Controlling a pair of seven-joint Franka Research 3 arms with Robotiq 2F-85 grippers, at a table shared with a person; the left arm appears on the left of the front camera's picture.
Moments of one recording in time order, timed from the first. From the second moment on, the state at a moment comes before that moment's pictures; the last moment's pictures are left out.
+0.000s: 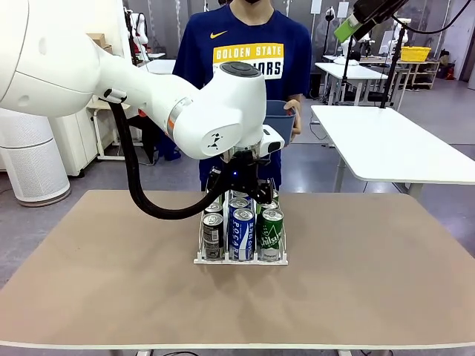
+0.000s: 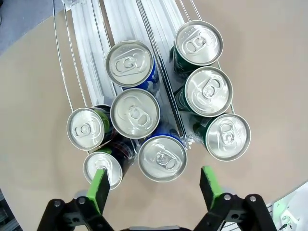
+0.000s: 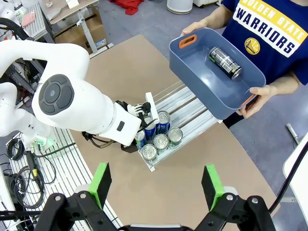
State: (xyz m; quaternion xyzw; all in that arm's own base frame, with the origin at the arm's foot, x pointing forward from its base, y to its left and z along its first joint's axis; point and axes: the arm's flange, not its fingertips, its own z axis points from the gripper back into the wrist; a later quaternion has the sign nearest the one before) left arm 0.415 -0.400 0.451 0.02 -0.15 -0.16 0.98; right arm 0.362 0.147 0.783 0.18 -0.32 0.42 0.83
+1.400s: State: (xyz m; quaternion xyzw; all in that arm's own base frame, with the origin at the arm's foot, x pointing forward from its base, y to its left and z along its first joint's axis) left arm 0.360 -0.185 0.656 -0.05 -0.22 -0.32 0.92; right arm 0.362 0.147 0.783 0.18 -0.32 0.42 0.83
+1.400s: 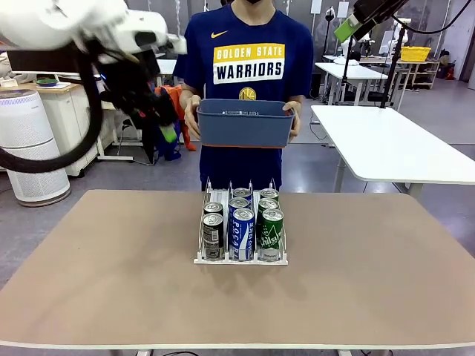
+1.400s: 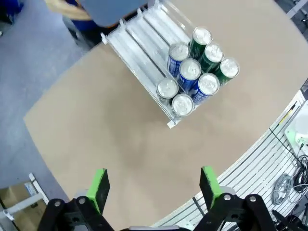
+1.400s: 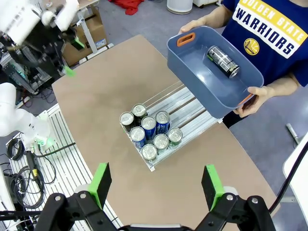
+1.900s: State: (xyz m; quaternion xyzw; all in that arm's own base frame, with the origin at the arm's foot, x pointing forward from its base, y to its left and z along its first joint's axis) left arm 0.343 -0.151 0.725 -0.10 -0.30 -0.36 0.88; right arm 0.362 0.147 0.783 0.18 -0.32 0.42 0.83
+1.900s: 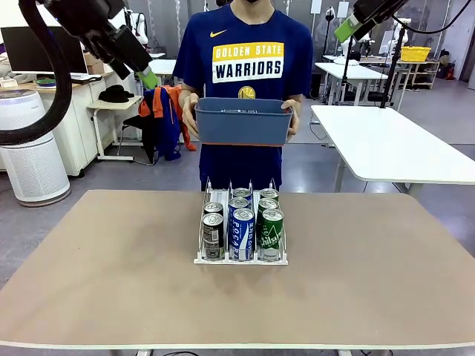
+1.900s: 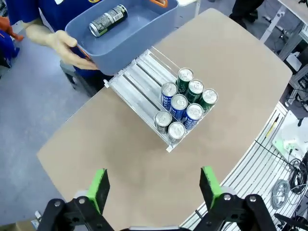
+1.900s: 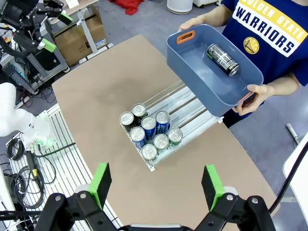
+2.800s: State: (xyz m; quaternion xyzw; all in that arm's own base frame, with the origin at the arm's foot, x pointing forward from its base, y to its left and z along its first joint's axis) left arm 0.355 -0.165 0.719 -0.13 -0.30 -0.36 0.87; right arm 0.362 0.147 0.783 0.18 -0.32 0.42 0.83
